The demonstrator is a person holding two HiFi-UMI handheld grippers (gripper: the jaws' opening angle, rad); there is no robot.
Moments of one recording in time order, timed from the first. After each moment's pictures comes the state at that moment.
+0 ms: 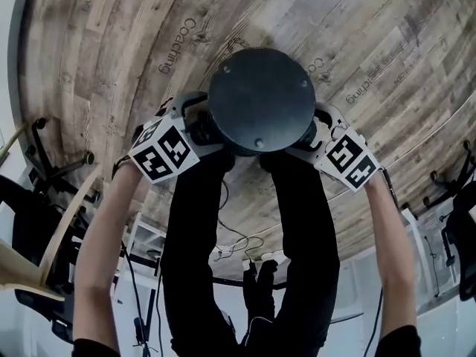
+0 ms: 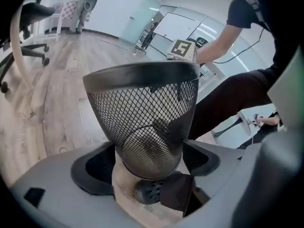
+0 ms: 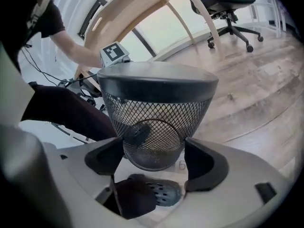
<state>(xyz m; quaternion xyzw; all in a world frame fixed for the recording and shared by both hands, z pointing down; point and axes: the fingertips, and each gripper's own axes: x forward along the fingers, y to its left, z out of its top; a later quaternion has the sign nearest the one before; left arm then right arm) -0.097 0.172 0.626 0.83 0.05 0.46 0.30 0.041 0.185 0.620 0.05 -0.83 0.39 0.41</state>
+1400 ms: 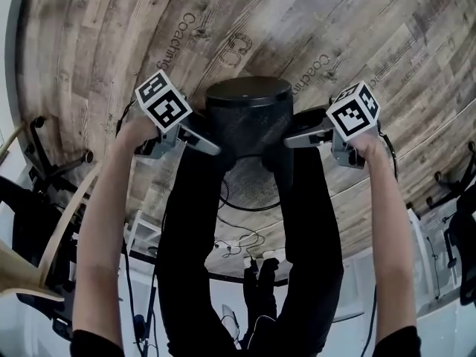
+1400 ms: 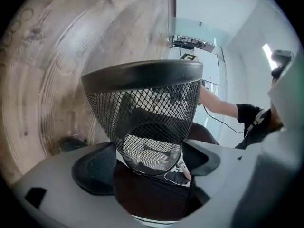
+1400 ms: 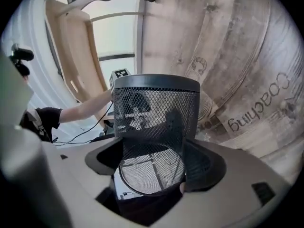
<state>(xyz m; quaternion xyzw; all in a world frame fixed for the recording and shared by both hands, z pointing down) -0.104 0.232 0.644 0.56 0.20 0.36 0.72 0.037 0.210 0.651 -0.08 -0.59 0.75 0.29</state>
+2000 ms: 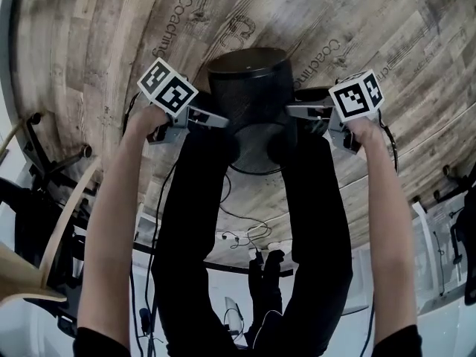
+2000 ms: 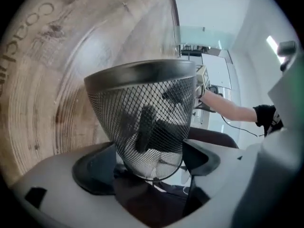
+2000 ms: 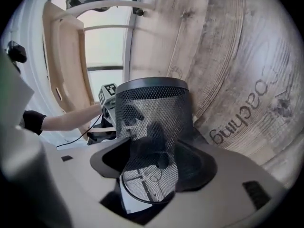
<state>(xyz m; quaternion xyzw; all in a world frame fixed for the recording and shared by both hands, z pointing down) -0.106 0.233 0.720 0.60 0.10 0.38 0.70 0.037 0.207 0.723 0.03 -0.60 0.75 0.28</state>
